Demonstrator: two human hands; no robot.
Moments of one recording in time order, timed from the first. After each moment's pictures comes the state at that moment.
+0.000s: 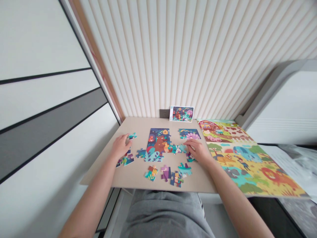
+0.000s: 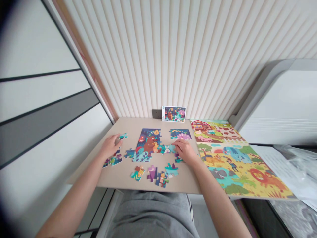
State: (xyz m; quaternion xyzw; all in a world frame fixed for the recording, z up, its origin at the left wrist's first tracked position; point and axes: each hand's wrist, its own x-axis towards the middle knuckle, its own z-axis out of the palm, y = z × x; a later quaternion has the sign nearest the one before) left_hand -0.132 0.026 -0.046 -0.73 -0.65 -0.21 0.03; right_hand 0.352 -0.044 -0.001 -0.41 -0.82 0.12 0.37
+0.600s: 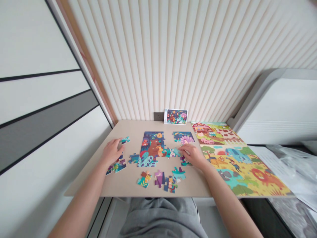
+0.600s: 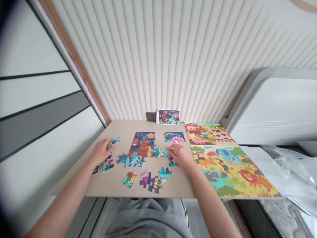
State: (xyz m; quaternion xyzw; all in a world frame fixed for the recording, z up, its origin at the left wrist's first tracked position) left_hand -0.135 0.028 -0.048 -0.74 -0.64 -0.21 0.03; right_hand 0.355 -0.052 0.007 -0.43 -0.82 0.13 0.34
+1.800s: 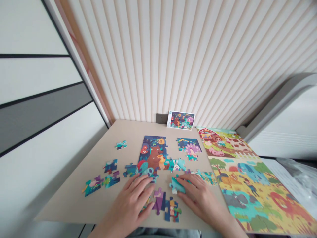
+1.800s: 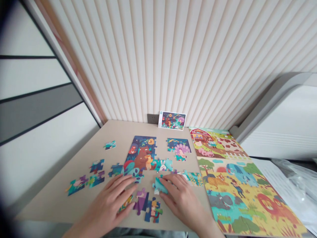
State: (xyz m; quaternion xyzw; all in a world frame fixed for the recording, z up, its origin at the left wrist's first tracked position) left_hand 0.009 -0.128 0.018 -0.89 -0.38 -0.25 0.02; right_hand 0.320 -0.134 0.028 -0.46 -0.85 0.10 0.22
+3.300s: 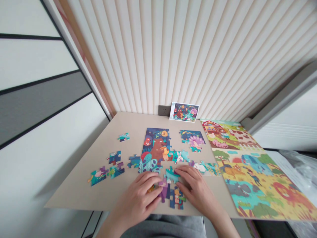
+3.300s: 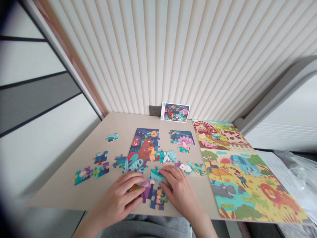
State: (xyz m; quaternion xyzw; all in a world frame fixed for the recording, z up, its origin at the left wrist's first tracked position) left_hand 0.014 -0.135 0.017 -0.91 -0.33 -0.23 -0.10; right_hand 0.291 -0.137 0.006 -0.50 -0.81 0.17 0.25
